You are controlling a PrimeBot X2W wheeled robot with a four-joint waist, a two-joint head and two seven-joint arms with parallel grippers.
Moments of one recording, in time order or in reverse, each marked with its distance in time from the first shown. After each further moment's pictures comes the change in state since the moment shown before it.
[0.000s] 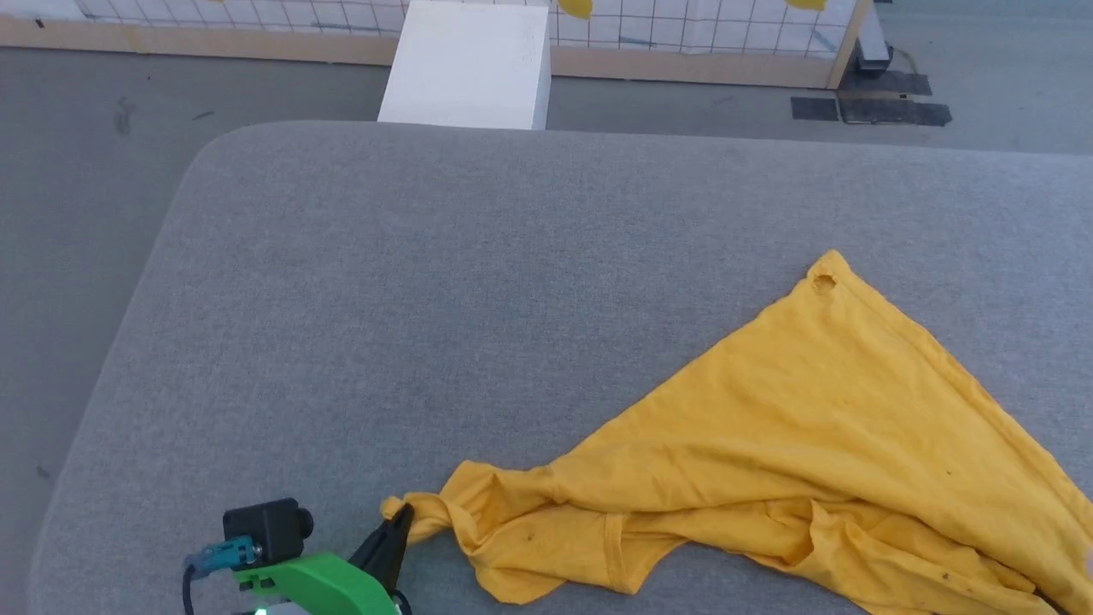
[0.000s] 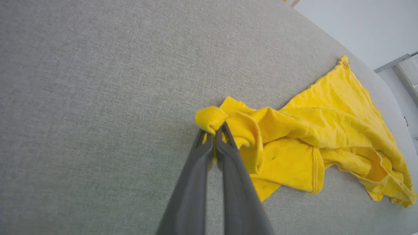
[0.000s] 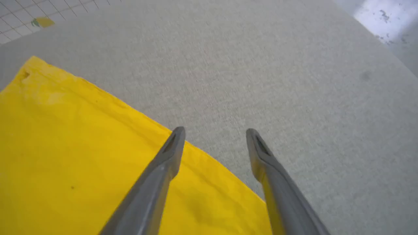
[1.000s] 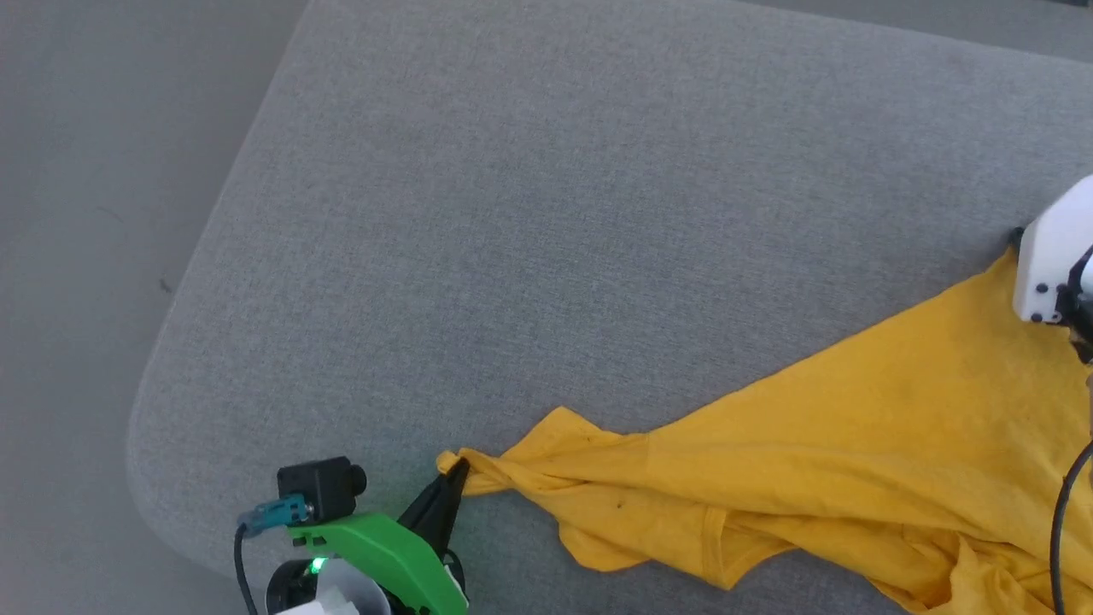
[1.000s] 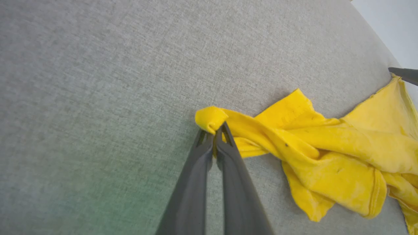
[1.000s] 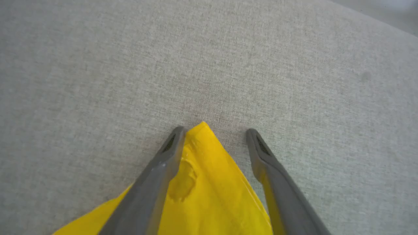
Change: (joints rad) left arm -0.120 -0.065 -0.060 0.099 -0.006 -0.065 -0.056; right arm -0.666 -0.222 0.402 0.539 -0.174 0.000 0.185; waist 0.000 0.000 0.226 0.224
